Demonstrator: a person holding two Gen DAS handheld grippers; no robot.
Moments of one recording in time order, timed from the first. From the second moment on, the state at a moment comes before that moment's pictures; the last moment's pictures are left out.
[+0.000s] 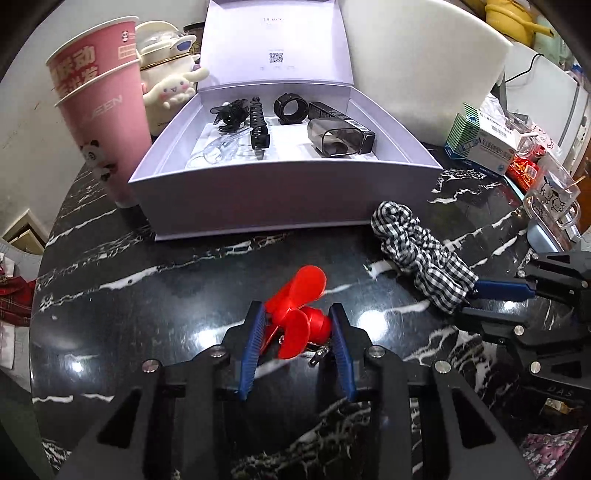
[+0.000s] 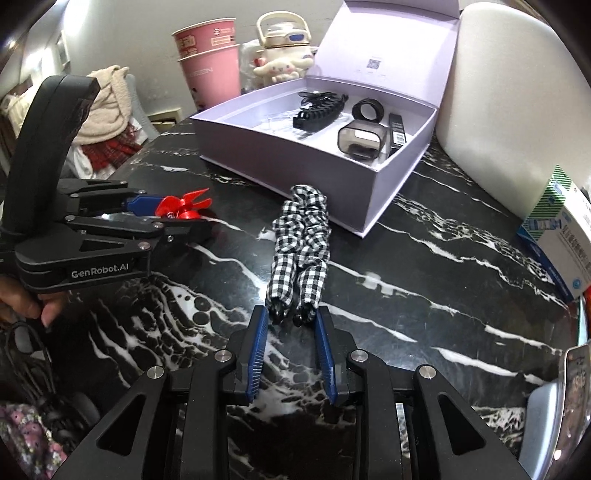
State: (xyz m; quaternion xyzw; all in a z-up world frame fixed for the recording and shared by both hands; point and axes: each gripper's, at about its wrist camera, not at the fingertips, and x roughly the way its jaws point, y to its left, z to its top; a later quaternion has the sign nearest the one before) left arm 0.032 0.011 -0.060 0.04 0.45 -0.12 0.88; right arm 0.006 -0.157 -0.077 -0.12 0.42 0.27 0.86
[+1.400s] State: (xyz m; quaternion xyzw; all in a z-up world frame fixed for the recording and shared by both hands) left arm 0.009 0.000 -0.033 0.04 0.43 -0.11 0.90; right arm -0.005 -0.147 -0.056 -0.12 0.37 0.29 0.88
